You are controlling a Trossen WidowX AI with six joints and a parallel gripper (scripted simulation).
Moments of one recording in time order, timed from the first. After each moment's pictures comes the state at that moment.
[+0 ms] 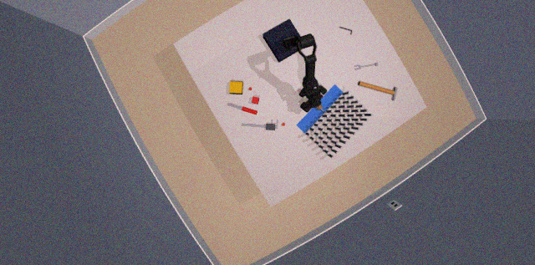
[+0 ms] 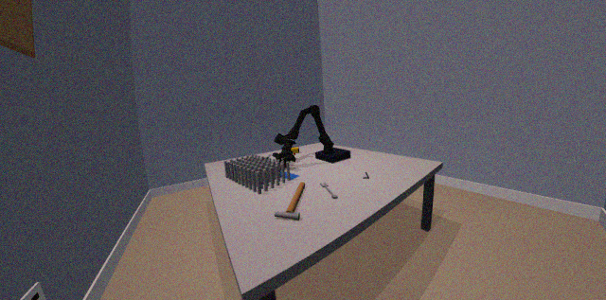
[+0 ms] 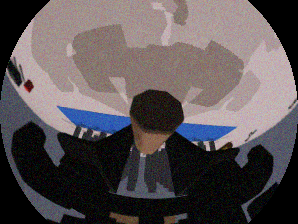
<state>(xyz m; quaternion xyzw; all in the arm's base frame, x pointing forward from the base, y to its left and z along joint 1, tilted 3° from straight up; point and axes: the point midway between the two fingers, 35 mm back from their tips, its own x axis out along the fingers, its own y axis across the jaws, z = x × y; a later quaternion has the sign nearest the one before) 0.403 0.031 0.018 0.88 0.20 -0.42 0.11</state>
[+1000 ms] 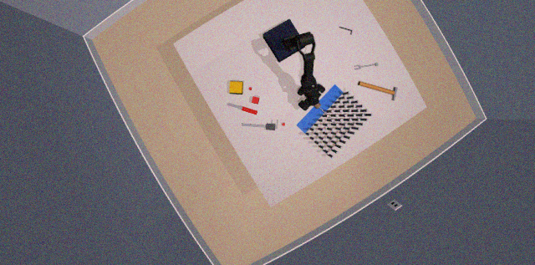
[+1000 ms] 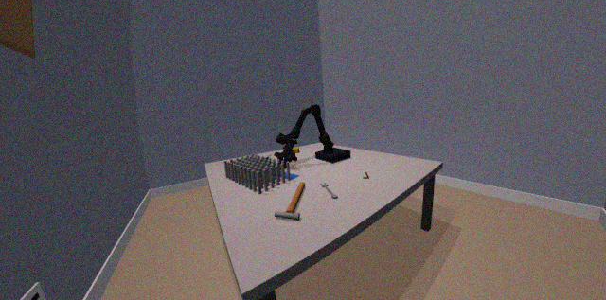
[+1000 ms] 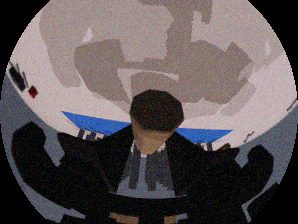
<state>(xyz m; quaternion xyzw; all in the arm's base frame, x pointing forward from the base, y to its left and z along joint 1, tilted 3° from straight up) 0.390 0.024 0.016 0.88 0.20 -0.43 0.10</state>
